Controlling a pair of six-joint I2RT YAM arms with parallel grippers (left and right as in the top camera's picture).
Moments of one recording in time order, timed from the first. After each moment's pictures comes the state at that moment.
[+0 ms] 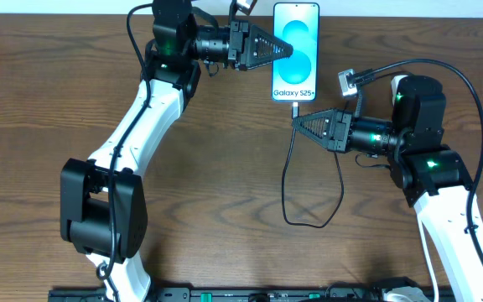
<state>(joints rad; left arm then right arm) -0.28 1.91 1.55 0.53 1.41 -1.27 0.15 1.22 1.03 -0.35 -1.02 0.61</state>
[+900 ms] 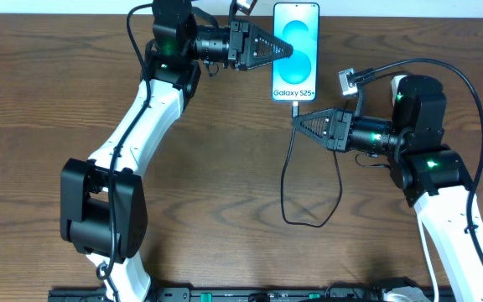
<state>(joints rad) -0.28 1.91 1.55 0.53 1.41 -1.27 0.15 1.22 1.03 -0.34 -1.02 0.63</state>
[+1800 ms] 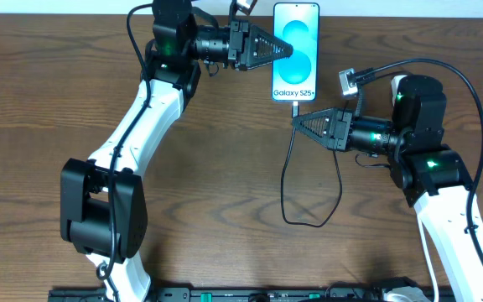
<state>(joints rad) -0.28 1.91 1.55 0.53 1.41 -1.27 0.15 1.22 1.03 -0.34 -1.02 0.64</state>
